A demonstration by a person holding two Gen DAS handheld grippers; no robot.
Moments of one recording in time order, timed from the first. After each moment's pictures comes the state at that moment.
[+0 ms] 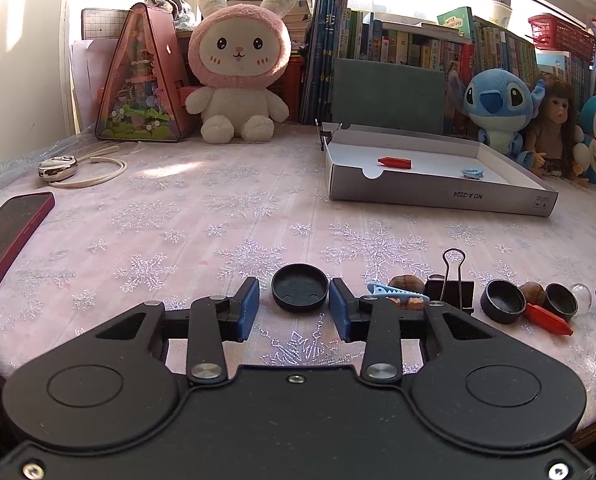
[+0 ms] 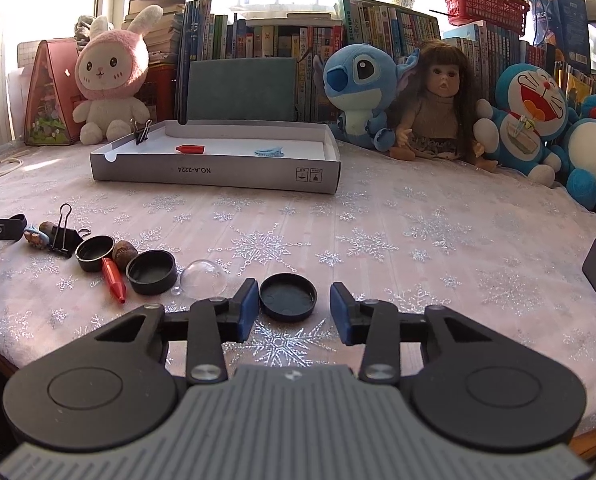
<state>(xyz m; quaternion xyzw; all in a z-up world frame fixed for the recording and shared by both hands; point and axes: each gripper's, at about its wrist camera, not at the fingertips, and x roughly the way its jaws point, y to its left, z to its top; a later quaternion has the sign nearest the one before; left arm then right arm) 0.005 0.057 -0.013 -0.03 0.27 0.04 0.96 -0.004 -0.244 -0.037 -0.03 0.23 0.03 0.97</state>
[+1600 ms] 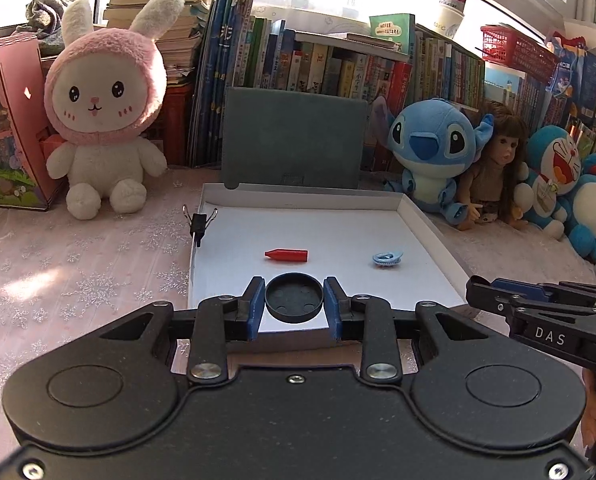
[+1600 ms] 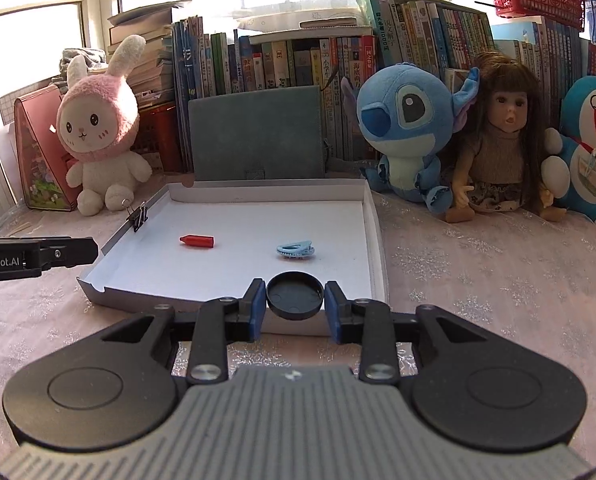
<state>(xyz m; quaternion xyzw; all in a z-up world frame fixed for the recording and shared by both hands) 0.161 -0.002 0.082 -0.05 0.31 -0.10 0.94 0.144 -0.240 0.044 0.02 0.27 0.09 0.96</state>
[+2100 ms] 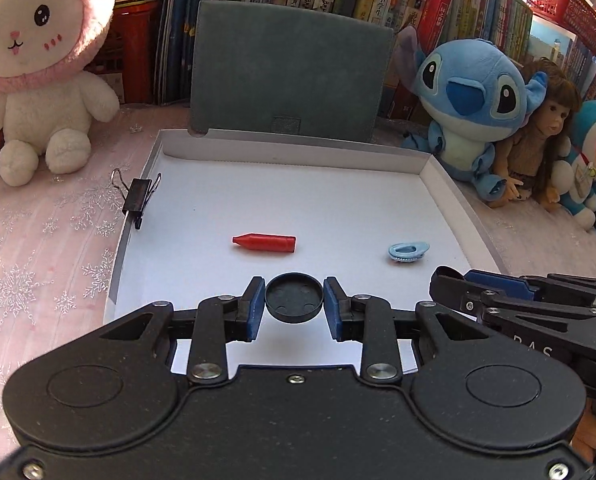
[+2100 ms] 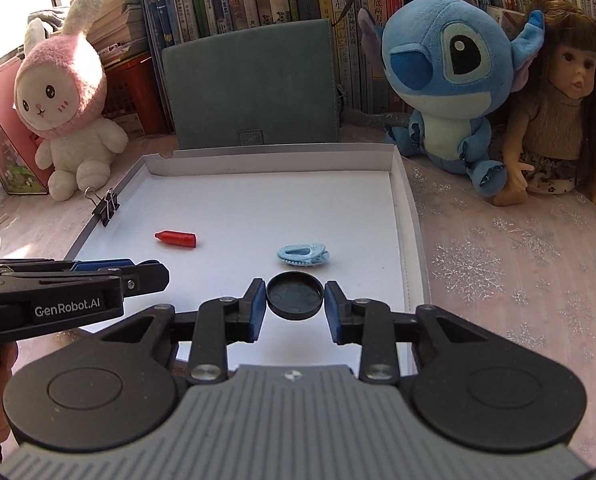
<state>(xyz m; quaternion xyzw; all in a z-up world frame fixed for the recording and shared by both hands) 0.266 -0.037 0.034 -0.06 0.41 -0.08 0.90 0.237 -0.227 0.026 0.02 0.38 0.10 0.92</state>
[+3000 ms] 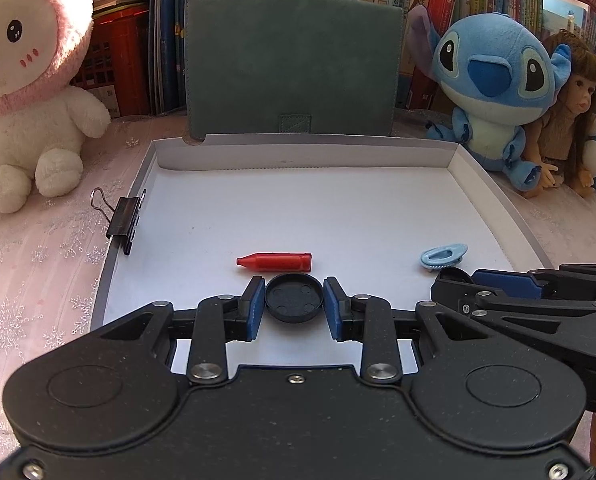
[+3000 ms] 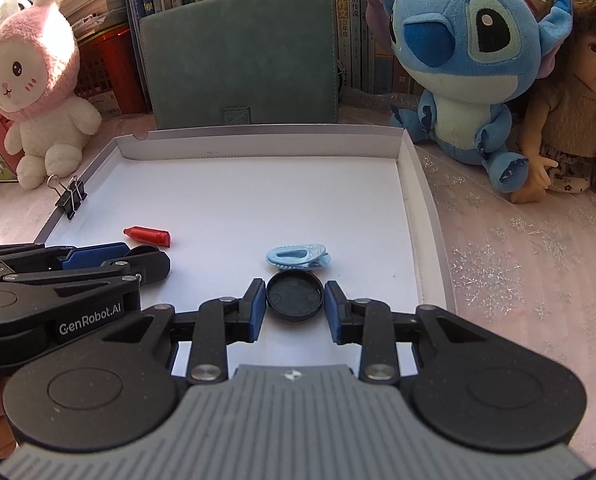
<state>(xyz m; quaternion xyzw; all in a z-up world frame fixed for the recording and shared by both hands) 0.290 -0.051 0.013 -0.01 0.40 -0.06 0.91 0.269 -0.211 0.004 0.01 0.40 0.08 0.91</state>
